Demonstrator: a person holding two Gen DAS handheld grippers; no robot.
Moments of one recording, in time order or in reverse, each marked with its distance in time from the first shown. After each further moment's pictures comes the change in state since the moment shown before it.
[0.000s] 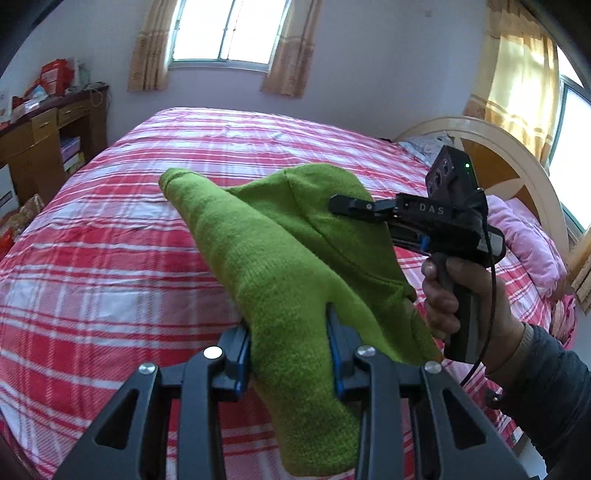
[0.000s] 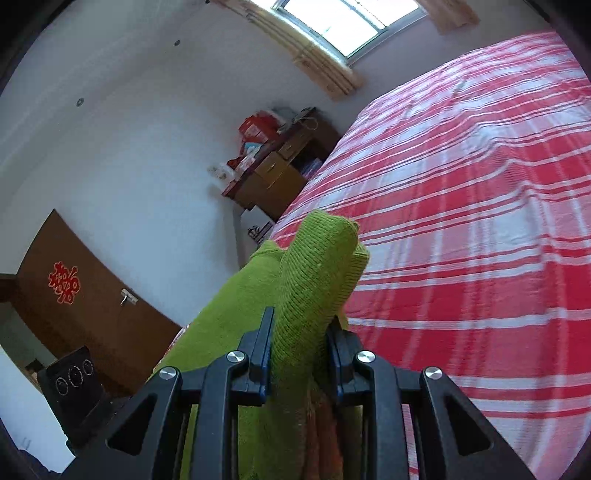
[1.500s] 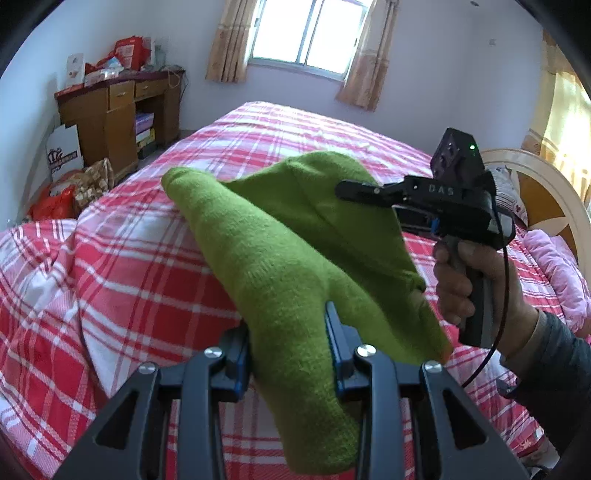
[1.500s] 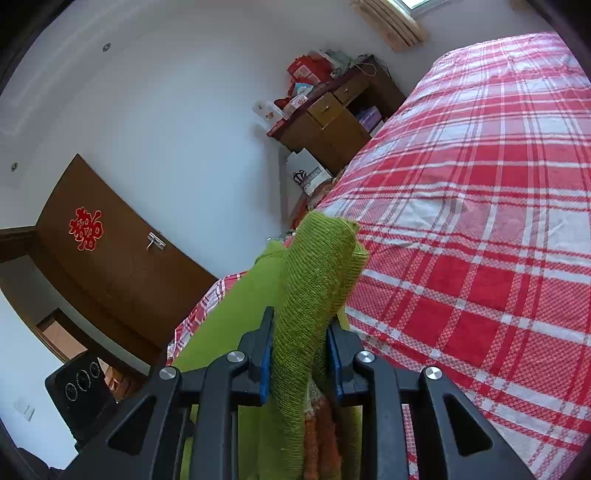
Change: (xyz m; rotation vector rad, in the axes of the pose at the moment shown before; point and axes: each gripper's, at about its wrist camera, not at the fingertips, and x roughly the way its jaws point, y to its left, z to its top) left arm -0.058 0.110 -0.053 -0.156 -0.019 0.172; right arm 0.150 0.092 -0.030 -0.093 0.211 0.142
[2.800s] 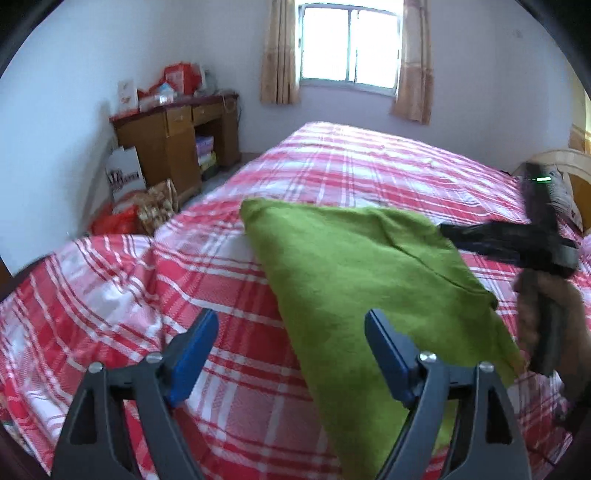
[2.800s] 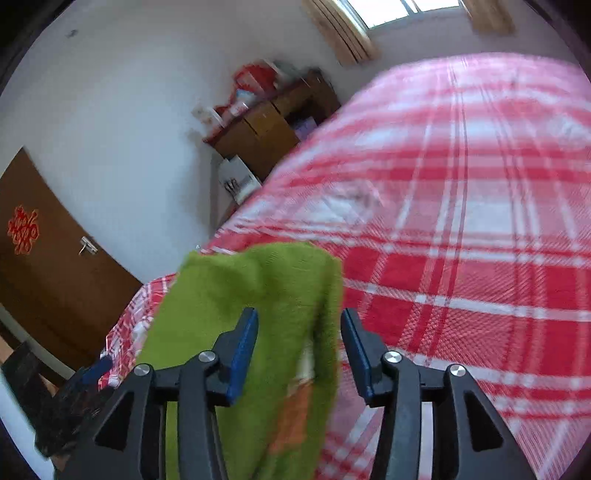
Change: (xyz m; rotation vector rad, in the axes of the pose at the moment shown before) left arm -0.019 0.019 0.005 -0.004 -0.088 0.264; right arm -0.023 0.011 -0.023 -0.038 -0.073 -0.310
